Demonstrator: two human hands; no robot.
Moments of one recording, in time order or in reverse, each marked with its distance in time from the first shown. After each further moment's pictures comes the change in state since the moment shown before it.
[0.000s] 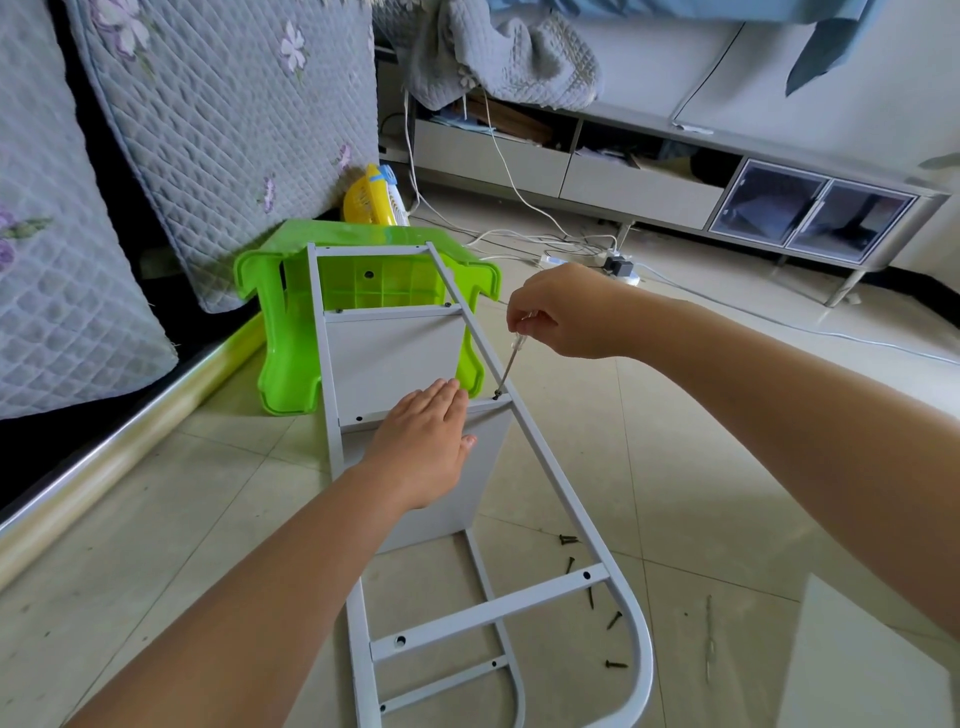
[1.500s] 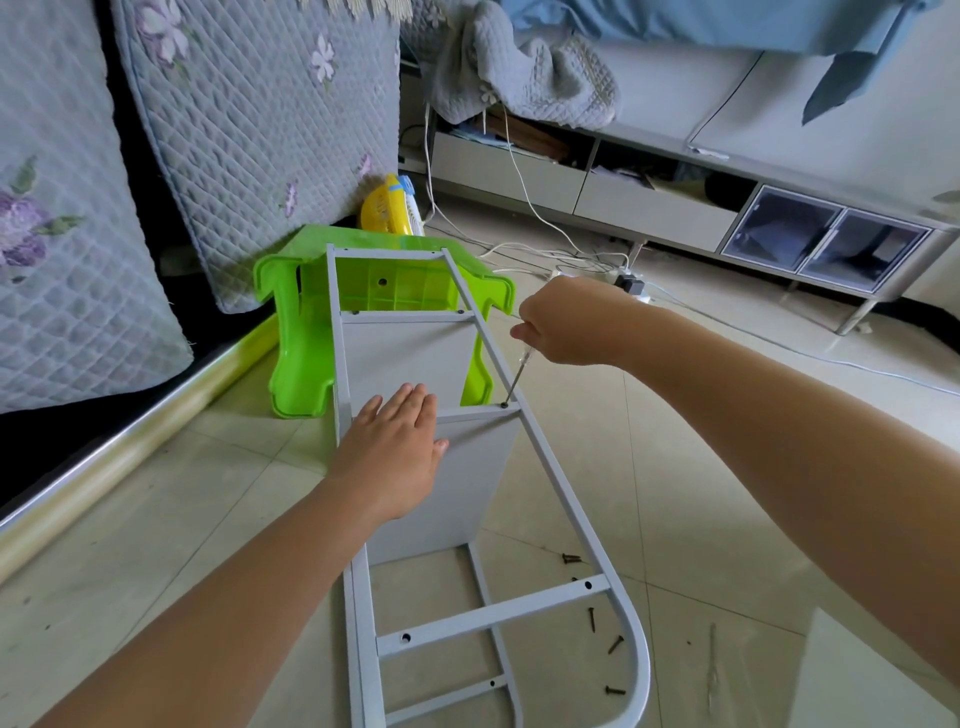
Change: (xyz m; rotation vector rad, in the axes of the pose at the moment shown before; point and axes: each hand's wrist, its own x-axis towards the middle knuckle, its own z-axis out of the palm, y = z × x) left_hand -0.013 -0.025 0.001 0.039 0.061 -0.153; right_hand 0.023 -0.011 -0.001 -0.342 -0.126 0.073
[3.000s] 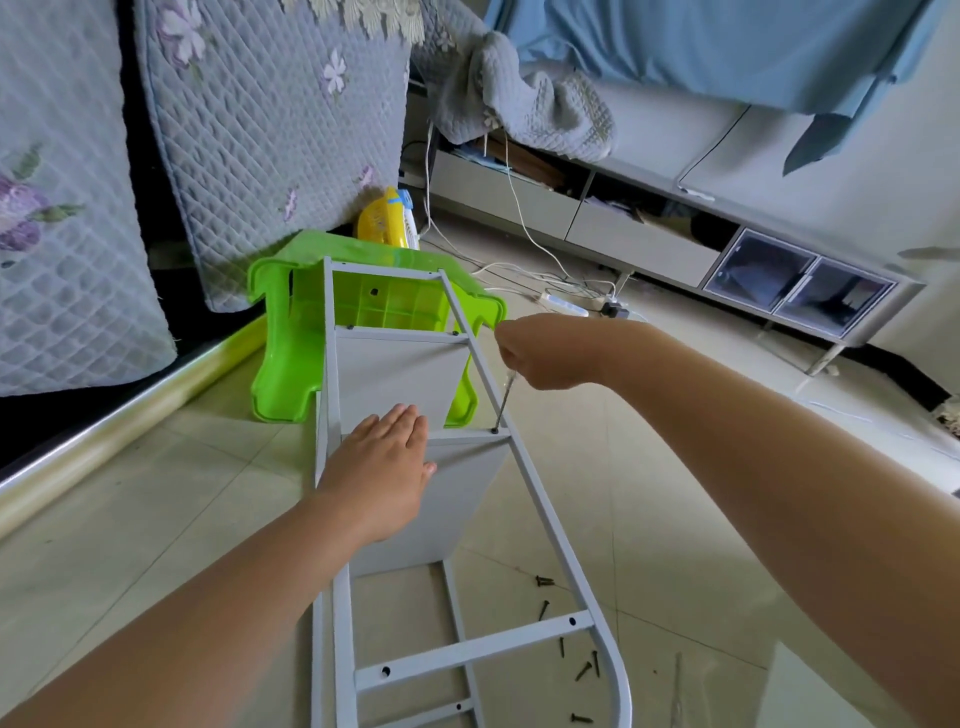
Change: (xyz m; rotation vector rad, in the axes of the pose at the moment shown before) left_hand -0.004 0.004 -0.001 -0.026 -0.002 0.034; right_hand 0.004 -0.009 -0.011 0.146 -0.173 -0.031
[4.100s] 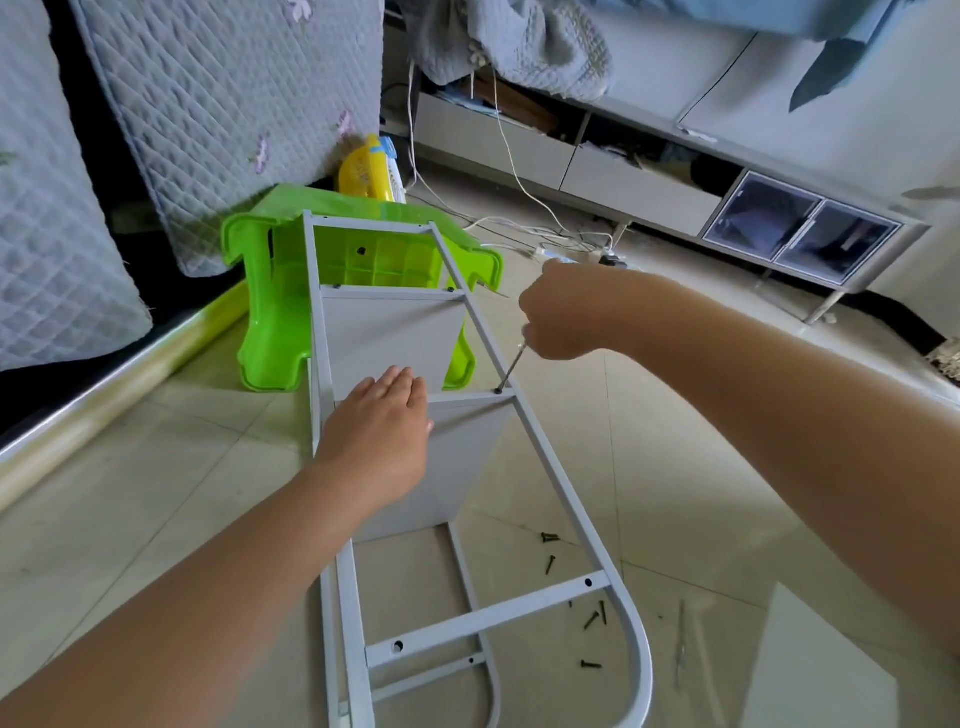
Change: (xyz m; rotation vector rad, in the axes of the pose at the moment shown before) left_hand 0.003 0.001 0.001 0.025 0.055 -0.004; right_hand 0.000 -0.005 0.007 -0.196 -0.035 0.103
